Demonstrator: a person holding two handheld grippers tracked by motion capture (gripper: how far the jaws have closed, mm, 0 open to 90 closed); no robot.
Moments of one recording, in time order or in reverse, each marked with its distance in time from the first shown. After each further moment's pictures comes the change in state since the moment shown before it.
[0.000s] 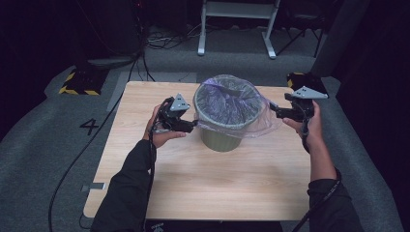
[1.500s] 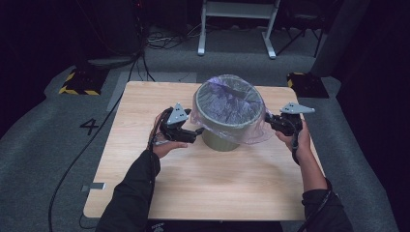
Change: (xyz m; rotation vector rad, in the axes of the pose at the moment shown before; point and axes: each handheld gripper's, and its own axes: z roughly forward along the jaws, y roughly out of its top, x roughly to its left) left arm -0.022 -0.018 -0.003 -0.168 0.000 -0.014; right arm 0.029 -0.039 0.015 0.027 0.140 0.017
